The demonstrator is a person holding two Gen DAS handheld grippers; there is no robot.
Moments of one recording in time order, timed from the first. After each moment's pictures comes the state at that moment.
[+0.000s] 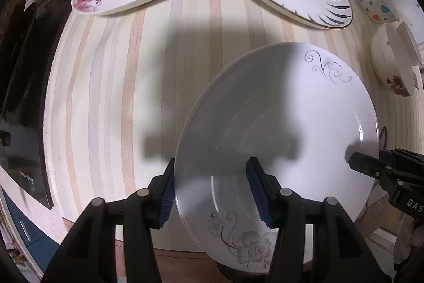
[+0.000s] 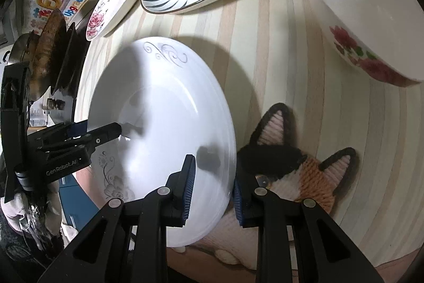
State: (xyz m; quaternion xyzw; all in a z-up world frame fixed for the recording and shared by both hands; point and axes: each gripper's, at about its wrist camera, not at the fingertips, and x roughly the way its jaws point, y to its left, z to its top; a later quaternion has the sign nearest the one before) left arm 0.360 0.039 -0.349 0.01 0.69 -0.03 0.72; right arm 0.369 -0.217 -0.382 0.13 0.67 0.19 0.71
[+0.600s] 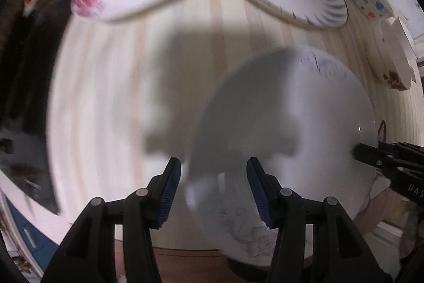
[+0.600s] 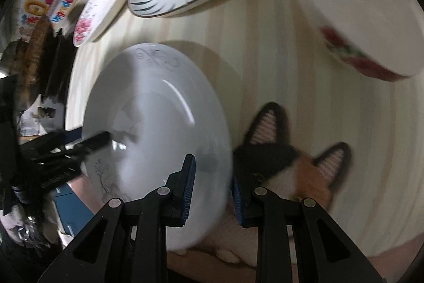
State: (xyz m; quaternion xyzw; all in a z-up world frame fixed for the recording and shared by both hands) left arm 0.344 0.044 -0.343 0.03 0.68 -0.05 0.73; right arm 0.368 -0.211 -0.371 0.11 0.68 0.13 0.71
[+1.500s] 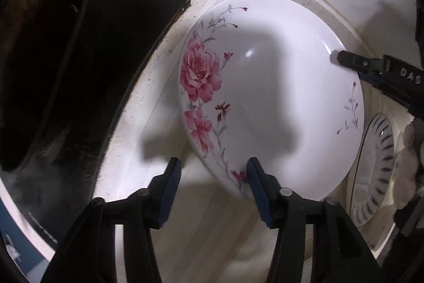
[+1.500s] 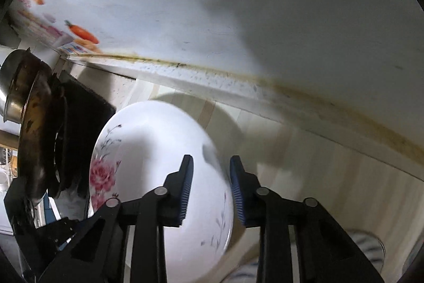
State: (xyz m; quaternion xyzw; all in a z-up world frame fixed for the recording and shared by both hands) left arm 0.499 0.182 -0.359 -0.18 0.66 0.07 0.73; right arm 0.708 -0.016 -0.350 0.04 0.61 0.25 0.75
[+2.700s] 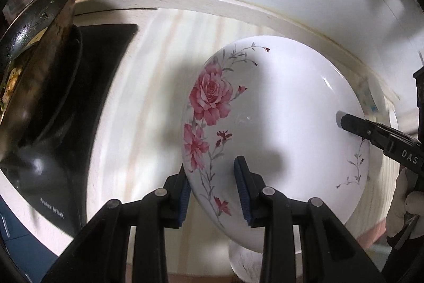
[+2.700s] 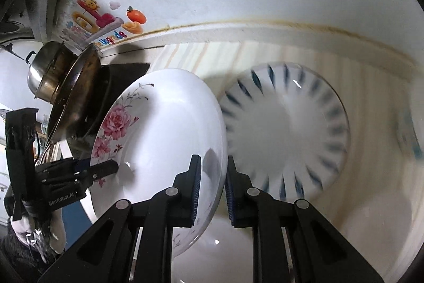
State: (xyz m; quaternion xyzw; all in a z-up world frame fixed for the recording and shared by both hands) left arm 0.410 0.109 -0.268 -0.08 0.61 -0.03 0.79; right arm 0.497 -0.142 -0.280 0.08 0.56 0.25 0.78
